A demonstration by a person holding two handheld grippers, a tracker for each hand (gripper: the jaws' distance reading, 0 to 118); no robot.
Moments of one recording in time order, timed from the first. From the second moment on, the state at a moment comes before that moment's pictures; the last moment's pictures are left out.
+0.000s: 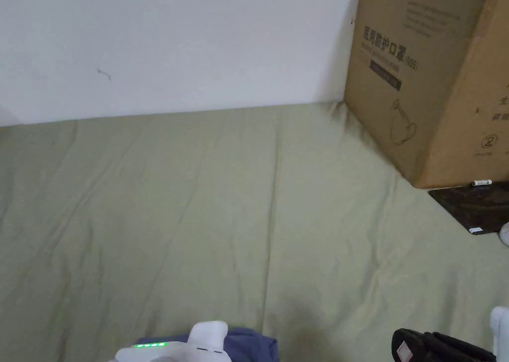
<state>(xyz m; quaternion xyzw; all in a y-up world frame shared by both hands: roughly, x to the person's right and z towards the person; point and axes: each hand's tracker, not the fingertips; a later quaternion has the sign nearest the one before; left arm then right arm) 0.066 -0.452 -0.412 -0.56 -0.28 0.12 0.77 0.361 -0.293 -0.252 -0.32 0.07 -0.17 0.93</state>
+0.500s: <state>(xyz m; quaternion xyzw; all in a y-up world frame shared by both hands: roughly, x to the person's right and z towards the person) -0.006 -0.264 -0.323 -0.17 -0.16 0.07 0.97 0.326 -0.234 -0.256 -0.18 0.12 -0.15 0.97</state>
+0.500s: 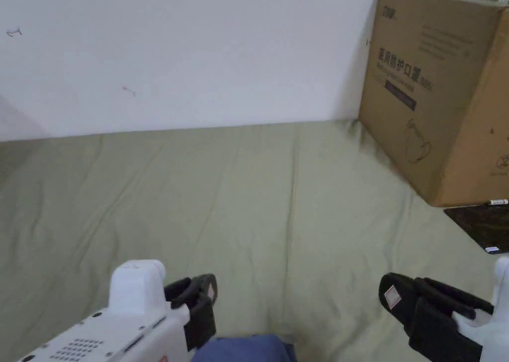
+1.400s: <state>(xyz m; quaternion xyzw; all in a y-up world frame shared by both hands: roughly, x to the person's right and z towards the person) -0.091 -0.278 -0.260 -0.15 -0.03 0.05 0.99 0.248 -0.317 -0.304 -0.33 0.21 -0.10 0.91</state>
